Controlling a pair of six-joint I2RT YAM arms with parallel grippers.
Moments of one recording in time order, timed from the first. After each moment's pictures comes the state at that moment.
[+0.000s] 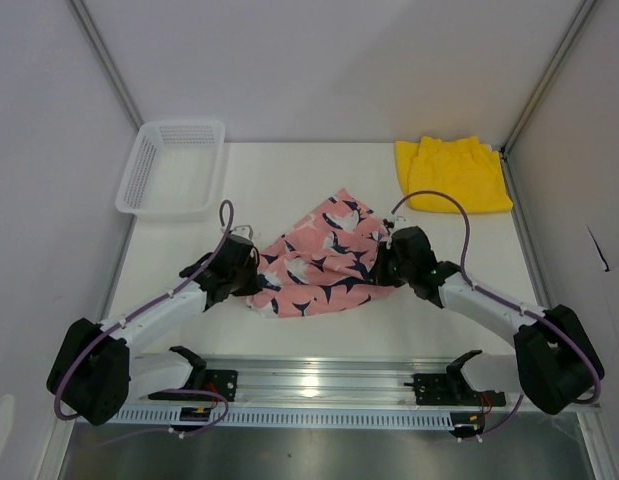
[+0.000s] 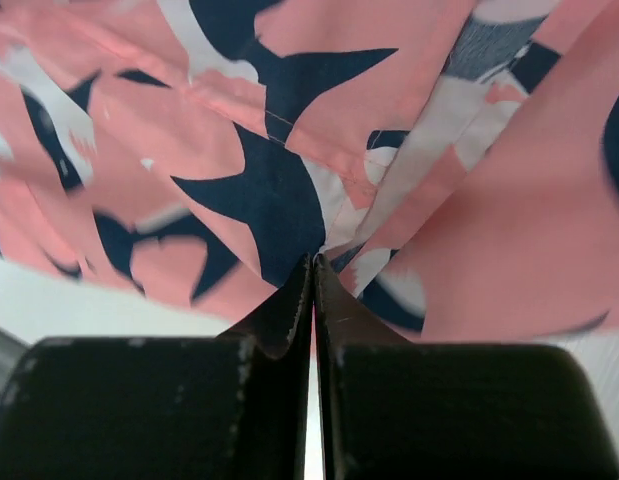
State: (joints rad) left arm -0.51 1.15 0.60 -0.37 -0.10 -0.55; right arm 0.52 1.29 0.67 -0.10 -0.06 0.45
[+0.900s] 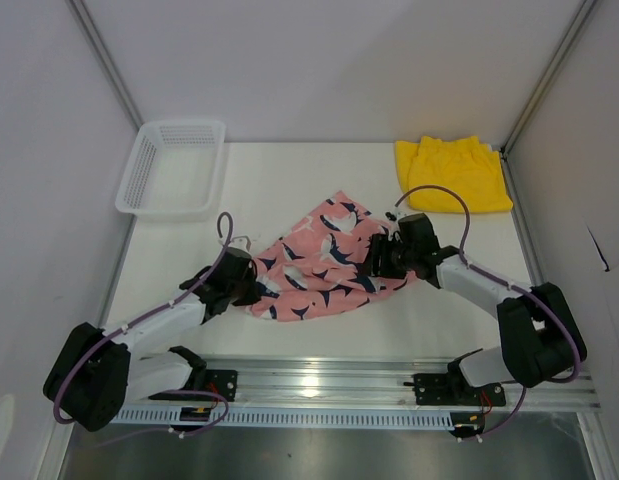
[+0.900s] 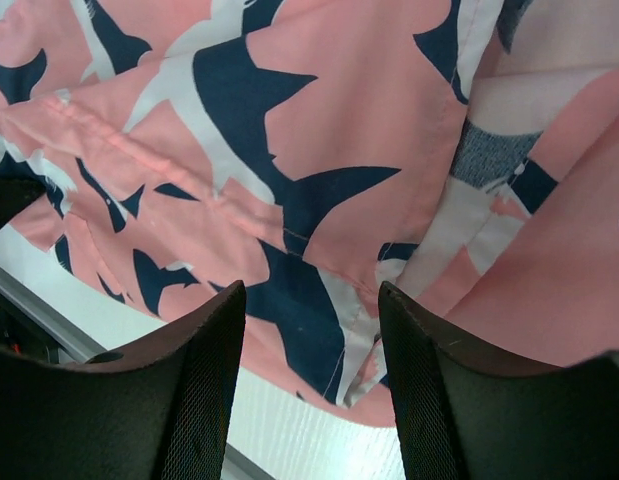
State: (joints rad) left arm -0.52 1.12 0.46 -0.25 -0.11 -0.58; right arm 0.43 1.39 0.73 -0.16 -0.32 0.47
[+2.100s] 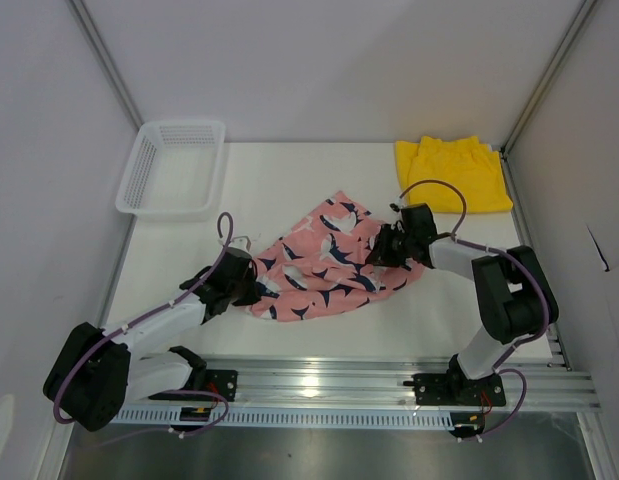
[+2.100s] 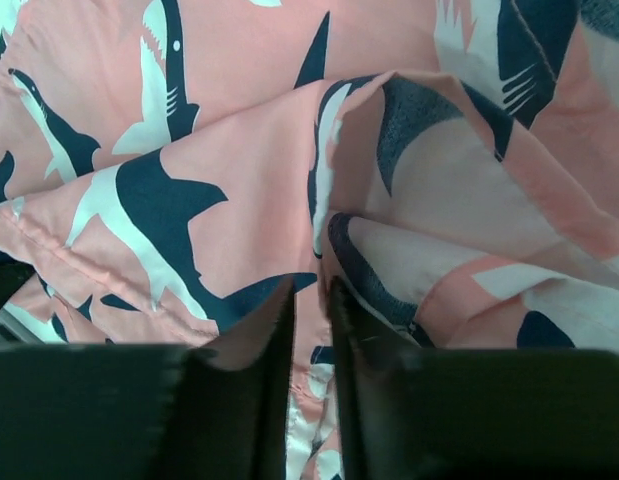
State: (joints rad) left arm -0.52 1.12 0.46 -0.25 -0.11 -0.58; right arm 0.31 1.66 0.83 -0.05 -0.38 0.49
